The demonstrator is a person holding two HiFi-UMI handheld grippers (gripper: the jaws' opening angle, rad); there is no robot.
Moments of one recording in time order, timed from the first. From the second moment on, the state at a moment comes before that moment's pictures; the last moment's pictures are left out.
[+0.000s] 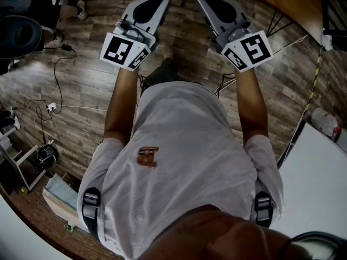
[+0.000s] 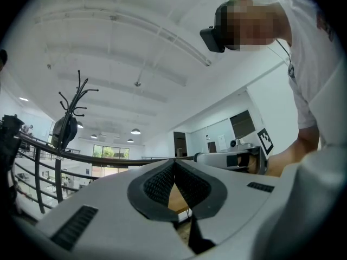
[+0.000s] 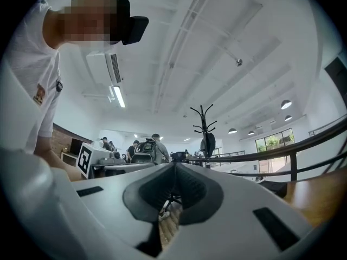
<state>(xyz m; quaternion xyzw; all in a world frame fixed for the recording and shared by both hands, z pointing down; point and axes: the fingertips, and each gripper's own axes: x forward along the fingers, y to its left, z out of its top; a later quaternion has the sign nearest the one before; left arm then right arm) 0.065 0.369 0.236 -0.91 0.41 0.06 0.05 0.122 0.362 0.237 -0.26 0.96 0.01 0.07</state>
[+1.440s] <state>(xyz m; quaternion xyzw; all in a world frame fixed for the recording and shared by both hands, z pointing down) -0.076 0.039 0.278 -0.94 0.34 0.04 0.04 -0.019 0.045 0.275 -0.35 0.94 -0.01 -0.01</state>
